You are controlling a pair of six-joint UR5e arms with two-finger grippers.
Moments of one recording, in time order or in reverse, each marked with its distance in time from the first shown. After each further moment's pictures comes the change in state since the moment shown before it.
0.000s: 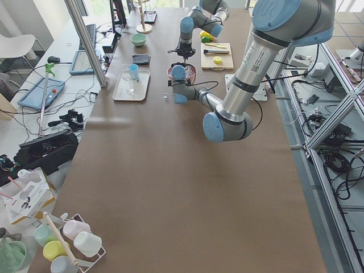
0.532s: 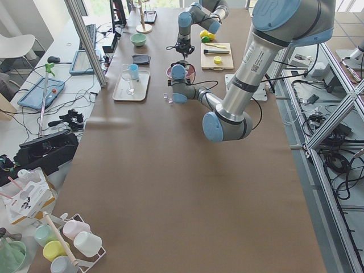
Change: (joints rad) left arm -0.002 -0.005 0.000 0.009 0.000 0.000; right arm 0.039 -0.028 0.036 0.030 0.073 0.002
